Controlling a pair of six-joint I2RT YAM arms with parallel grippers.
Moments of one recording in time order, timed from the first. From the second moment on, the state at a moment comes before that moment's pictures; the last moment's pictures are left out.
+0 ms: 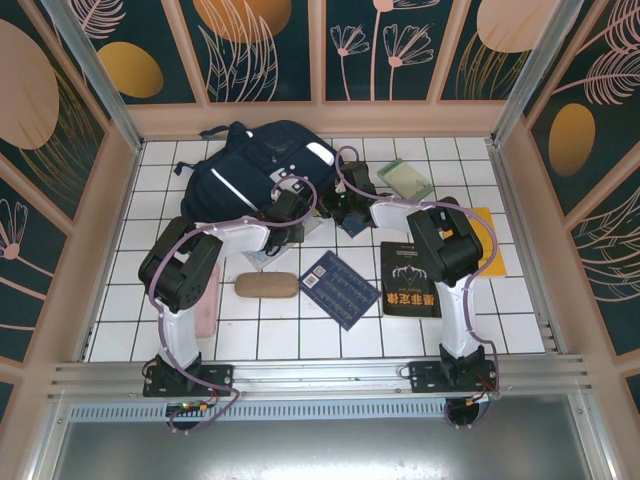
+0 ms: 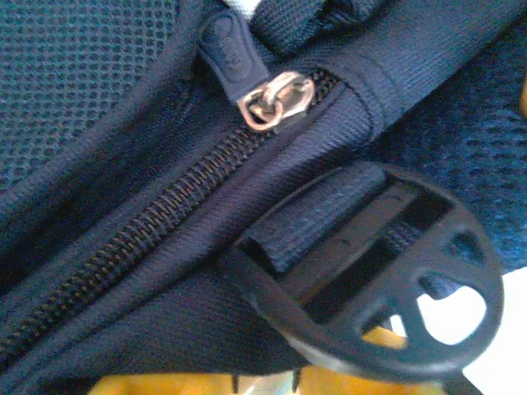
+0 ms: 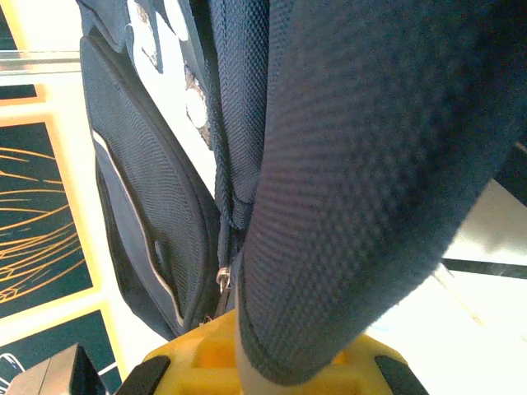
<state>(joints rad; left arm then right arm) -0.59 1.94 1.13 -0.17 -0.22 -0.50 0.52 2.12 1.35 0.13 -0.53 1.18</state>
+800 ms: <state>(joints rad) -0.59 1.85 1.09 -0.15 -0.16 -0.53 0.52 2.12 1.33 0.16 -0.56 1.18</state>
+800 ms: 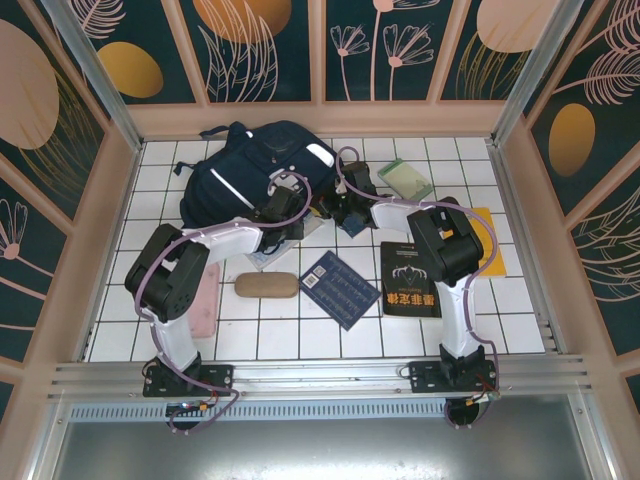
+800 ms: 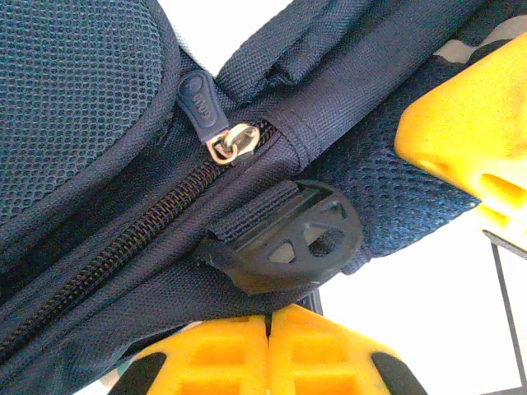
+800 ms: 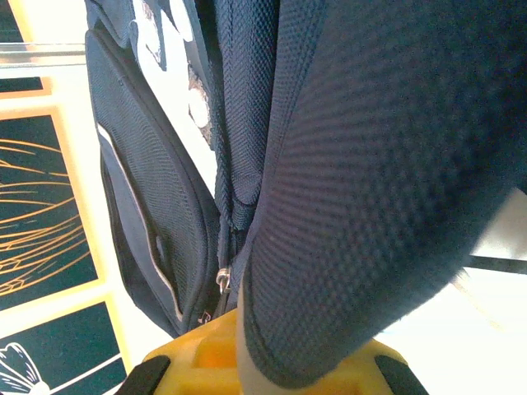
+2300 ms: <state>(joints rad) -0.60 1.96 1.20 -0.26 -0.17 -0.52 0.50 2.12 1.32 0.16 -0.58 1.18</state>
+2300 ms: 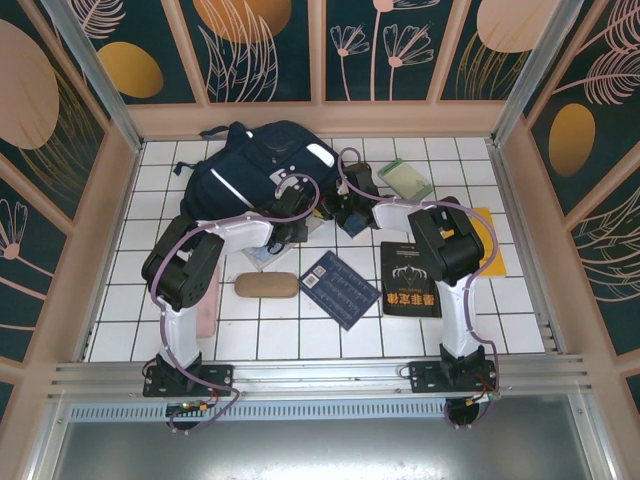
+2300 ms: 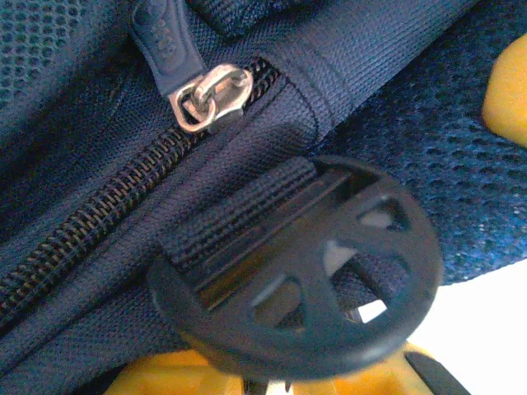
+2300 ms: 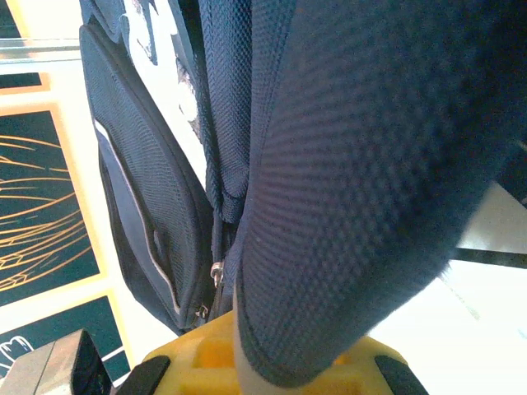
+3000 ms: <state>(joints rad) -0.60 1.95 1.21 -0.31 -0.23 -0.55 0.49 2.12 1.31 0.17 -0.59 1.17</state>
